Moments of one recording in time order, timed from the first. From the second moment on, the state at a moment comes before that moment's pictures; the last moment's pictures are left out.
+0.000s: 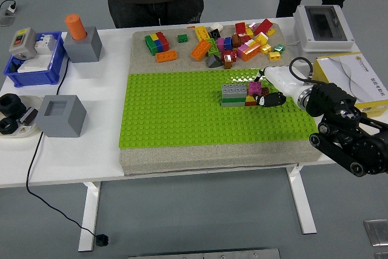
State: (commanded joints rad) left arm -0.03 0.09 -1.75 -0.18 1.72 -0.01 0.25; right arm 0.74 -0.30 0.58 0.96 -1.88 -0.08 -0.13
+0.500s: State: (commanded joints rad) left arm -0.03 0.09 -1.75 -0.18 1.73 -0.01 0.25; right arm 0.75 -0.29 0.57 0.95 -1.88 -0.08 -0.13
